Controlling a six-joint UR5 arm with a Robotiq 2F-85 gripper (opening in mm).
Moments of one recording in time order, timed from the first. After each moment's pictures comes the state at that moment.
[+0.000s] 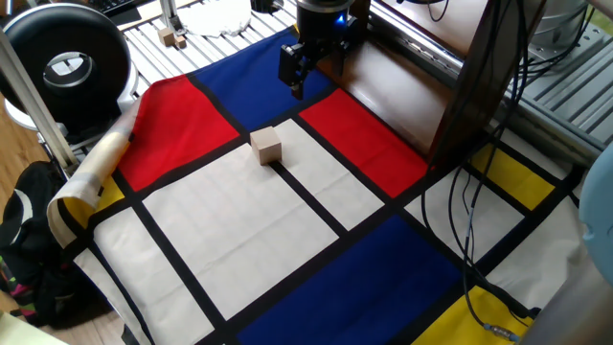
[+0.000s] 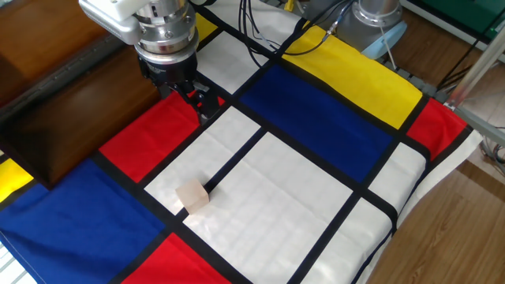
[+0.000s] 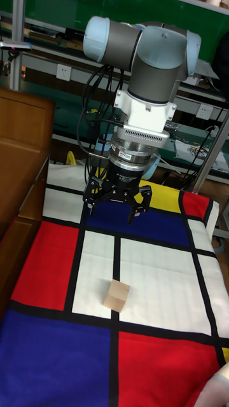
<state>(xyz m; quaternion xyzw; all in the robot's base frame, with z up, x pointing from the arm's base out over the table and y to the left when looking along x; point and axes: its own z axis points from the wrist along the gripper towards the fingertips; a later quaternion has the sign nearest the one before) 0.544 0.002 0.190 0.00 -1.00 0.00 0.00</state>
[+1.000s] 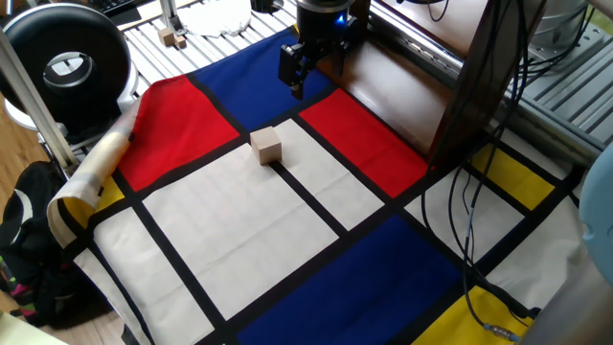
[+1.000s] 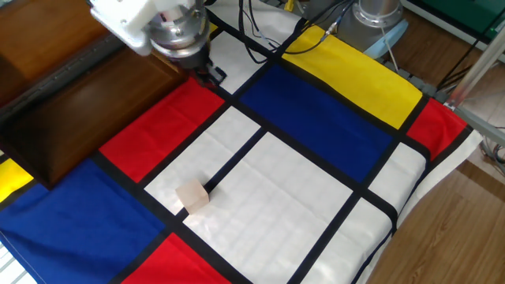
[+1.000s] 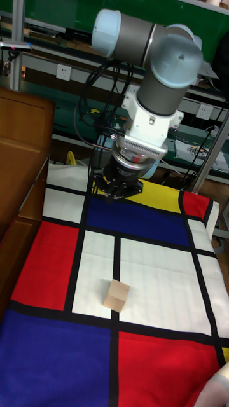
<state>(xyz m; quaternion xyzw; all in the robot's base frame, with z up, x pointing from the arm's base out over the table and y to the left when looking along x) 0.466 0.008 0.194 -0.06 -0.99 0.03 0.15</state>
